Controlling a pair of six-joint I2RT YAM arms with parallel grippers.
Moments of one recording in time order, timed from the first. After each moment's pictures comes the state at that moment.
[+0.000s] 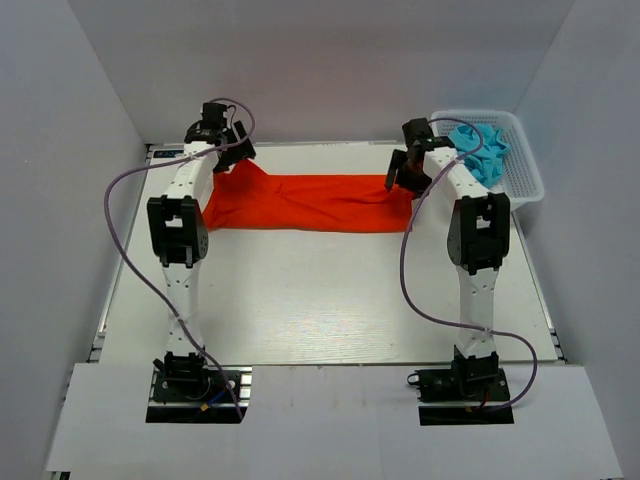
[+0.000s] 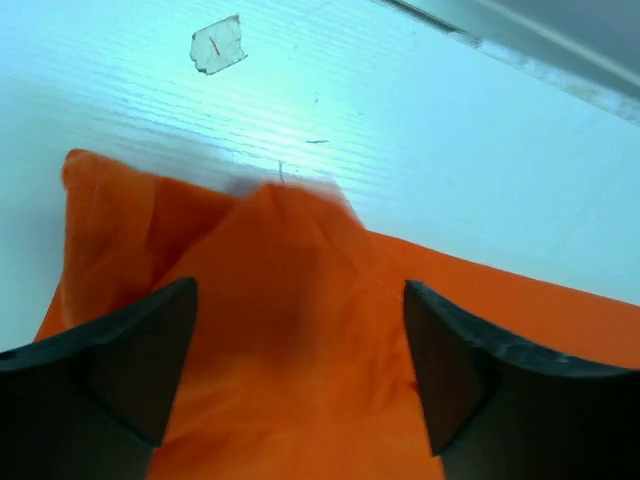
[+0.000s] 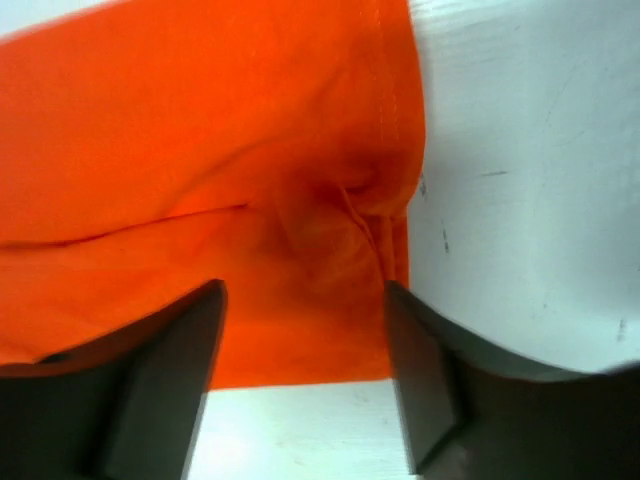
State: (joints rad) left arm -0.07 2.35 2.22 -0.67 -0.01 -0.43; right arm 0.22 2.24 1.98 -0.84 0.06 0.42
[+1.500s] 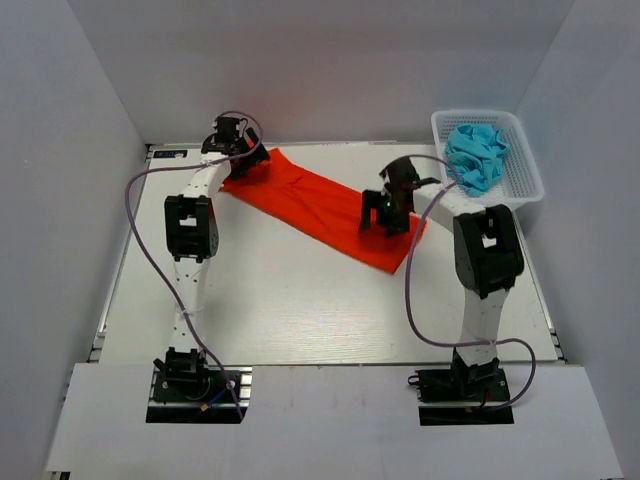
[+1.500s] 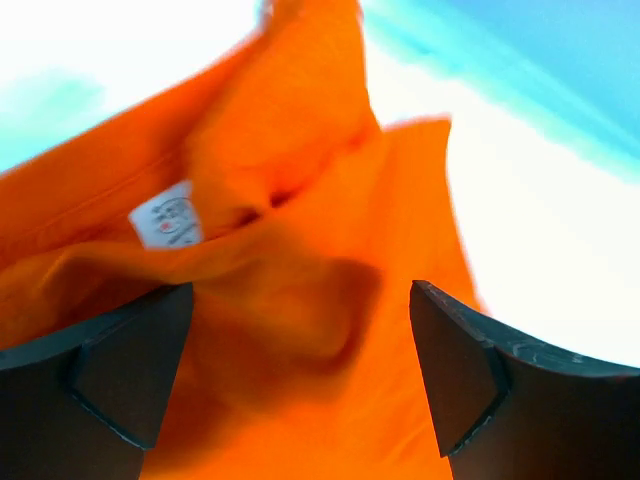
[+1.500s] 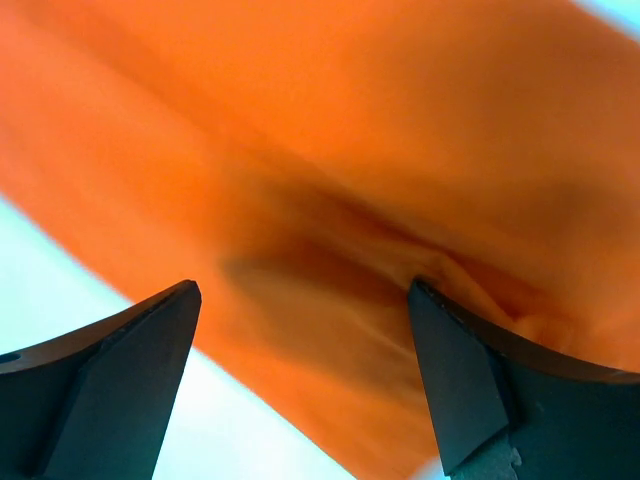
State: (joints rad) left arm -0.10 2.56 2.29 -0.57 0.04 -0.57; right arm 0.32 2.05 1.48 -0.50 -0.21 0.31
